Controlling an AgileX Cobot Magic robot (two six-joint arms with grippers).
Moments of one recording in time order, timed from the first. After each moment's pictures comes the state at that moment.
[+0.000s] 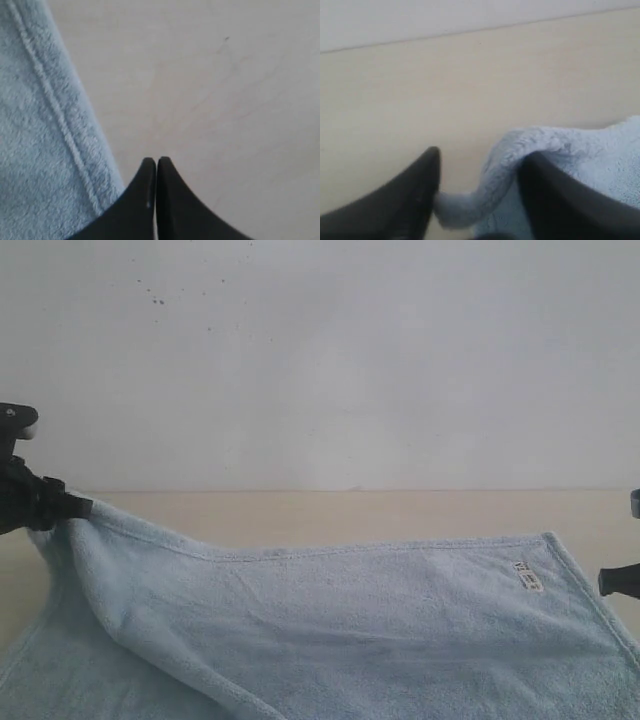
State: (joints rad) left arm 0.01 1.84 -1.10 0.09 0.03 0.06; right arm -0.06 1.85 -1.08 -0.38 0.58 0.45
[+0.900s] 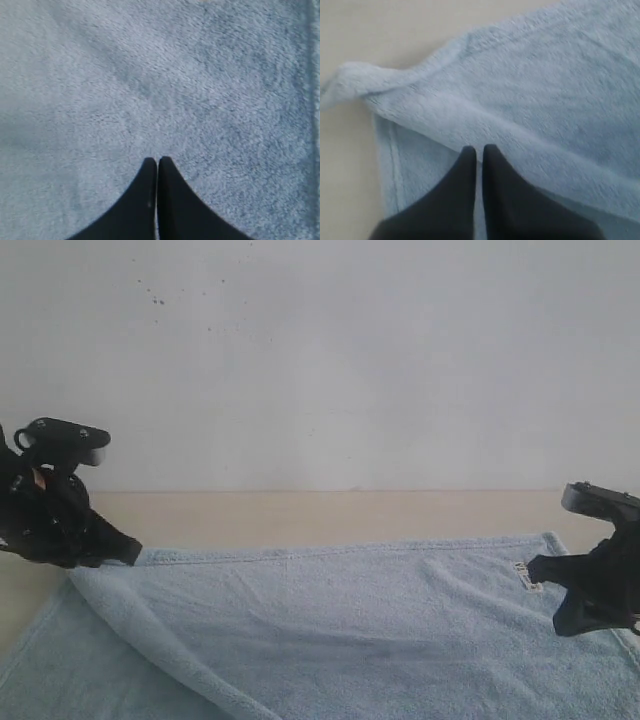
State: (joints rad) left arm -0.20 1.72 -1.10 0.09 0.46 0.06; right arm -0.06 1.85 -1.07 0.58 0.66 -0.49
